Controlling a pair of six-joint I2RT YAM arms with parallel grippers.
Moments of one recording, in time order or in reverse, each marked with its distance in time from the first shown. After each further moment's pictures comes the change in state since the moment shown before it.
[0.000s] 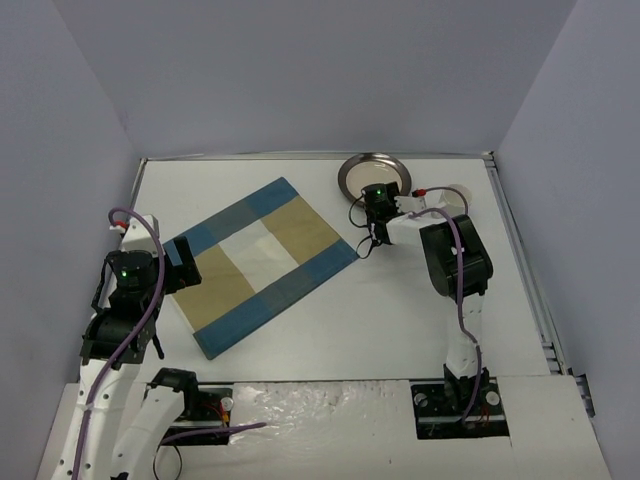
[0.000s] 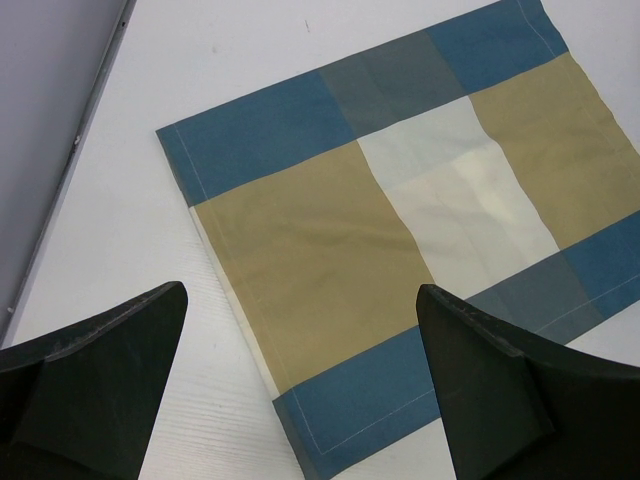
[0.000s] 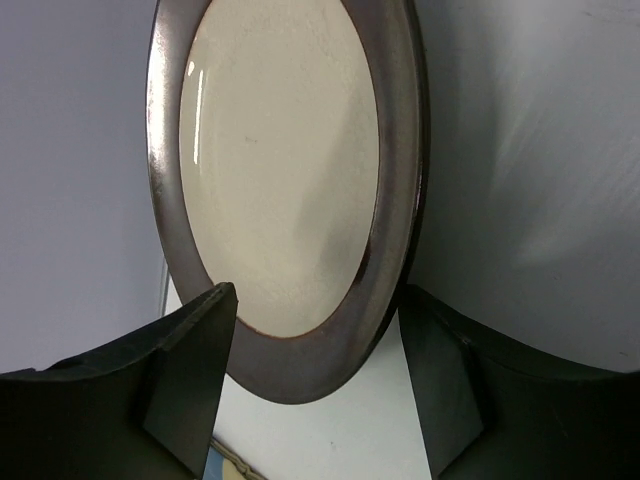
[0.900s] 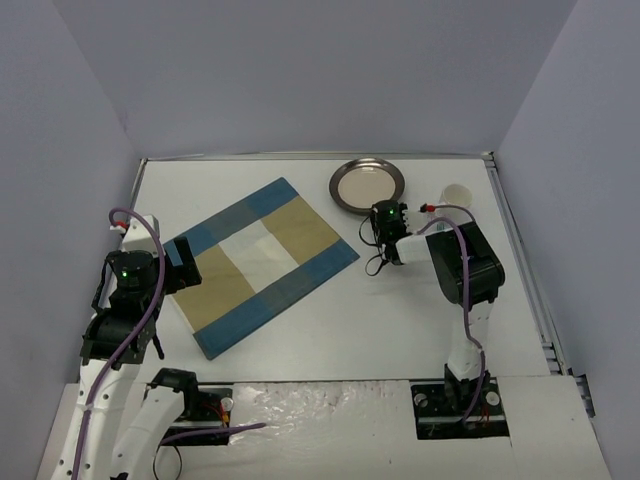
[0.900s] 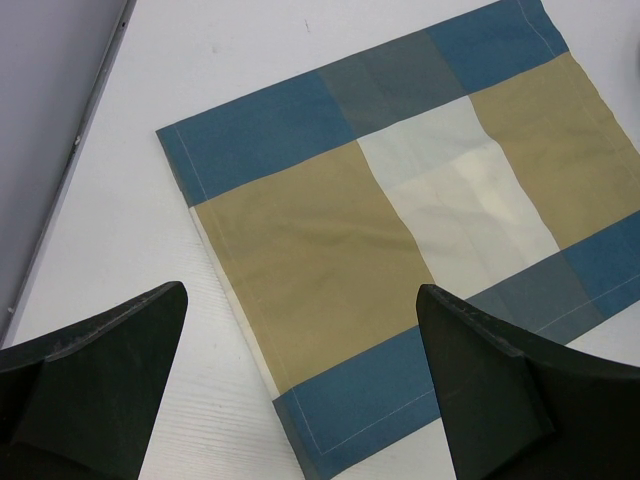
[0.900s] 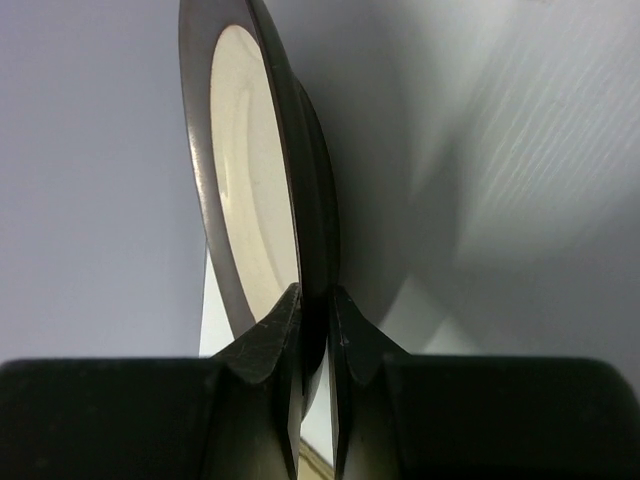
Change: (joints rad) left arm -0.003 0.000 0.000 0.000 -0.003 0.000; right arm -0.011 -0.099 -0.281 0.328 -0.084 0.032
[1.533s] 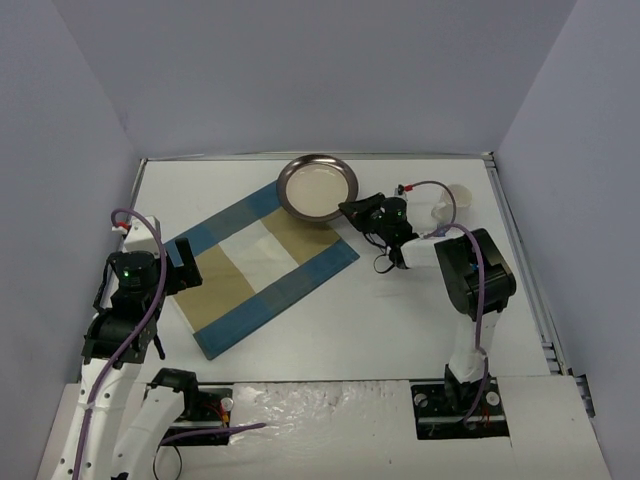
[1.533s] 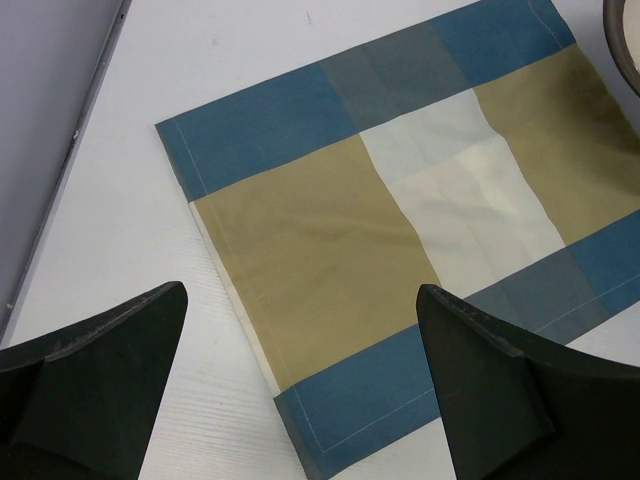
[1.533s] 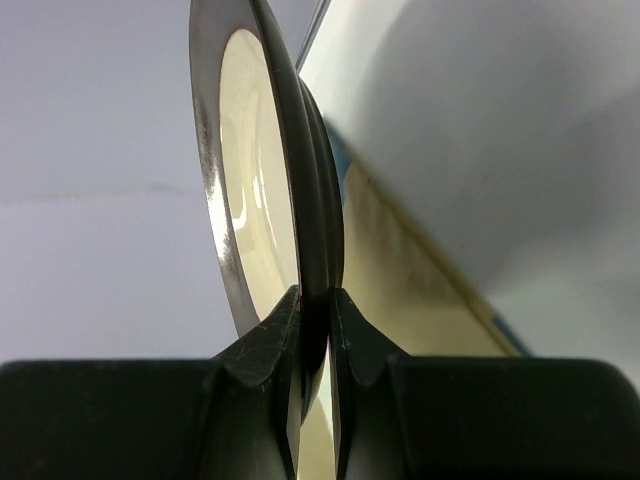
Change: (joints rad) left arm 0.001 0.000 -0.013 0.001 0.000 0.000; right arm 0.002 -0.101 -0.076 0.194 -0.578 -0.173
